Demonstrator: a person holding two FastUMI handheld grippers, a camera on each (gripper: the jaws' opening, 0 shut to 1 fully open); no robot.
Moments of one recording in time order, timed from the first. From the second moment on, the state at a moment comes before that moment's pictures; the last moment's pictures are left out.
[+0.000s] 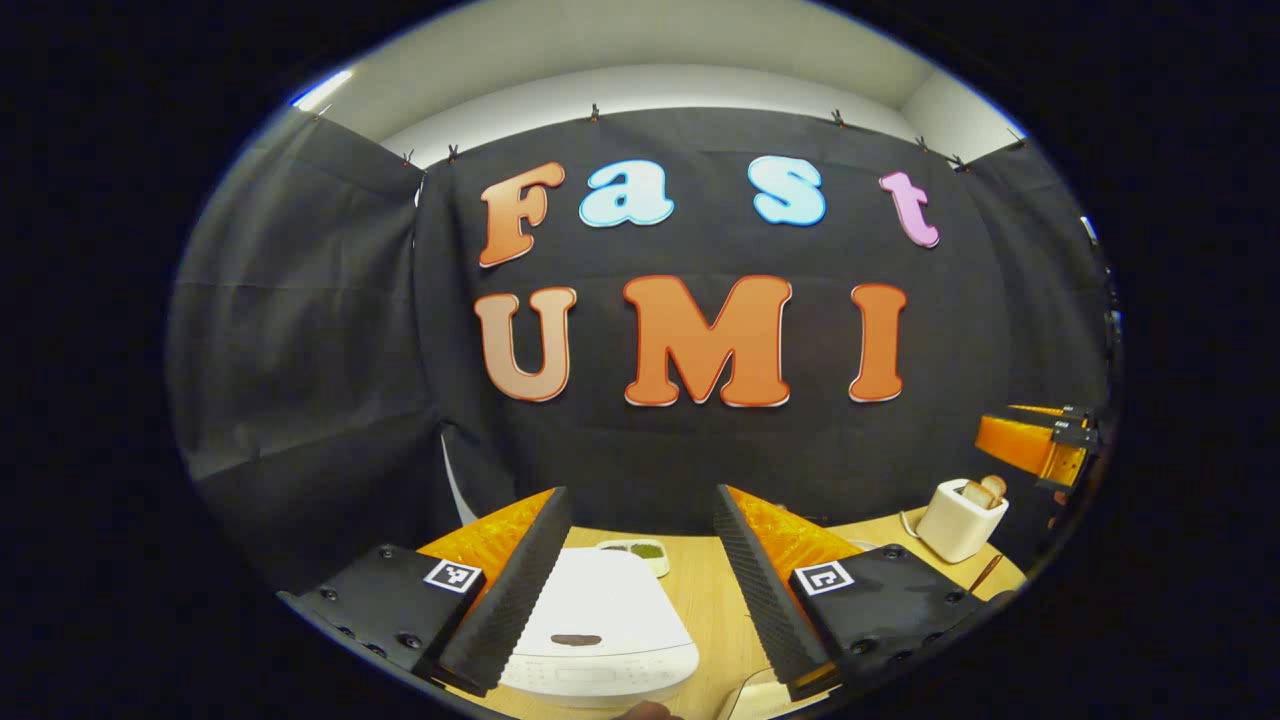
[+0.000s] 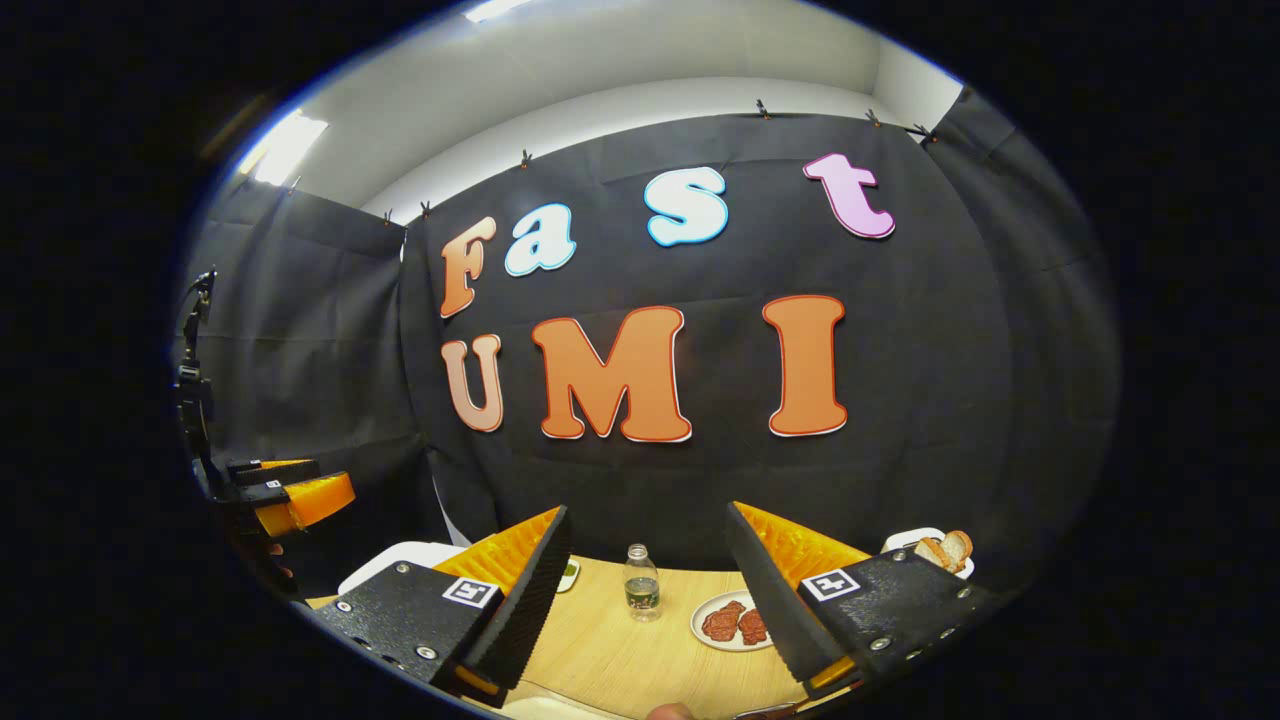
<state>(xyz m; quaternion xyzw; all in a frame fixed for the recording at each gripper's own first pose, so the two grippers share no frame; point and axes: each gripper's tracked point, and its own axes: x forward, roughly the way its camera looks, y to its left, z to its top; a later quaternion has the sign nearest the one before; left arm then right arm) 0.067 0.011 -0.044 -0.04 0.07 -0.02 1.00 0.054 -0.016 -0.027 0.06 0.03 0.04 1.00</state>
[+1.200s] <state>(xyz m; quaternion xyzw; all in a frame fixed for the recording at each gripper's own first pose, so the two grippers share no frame) 0.029 -0.032 -0.024 -0.01 0.02 -0.06 1.00 0.032 -0.004 -0.001 0.03 -0.02 0.04 1.00</state>
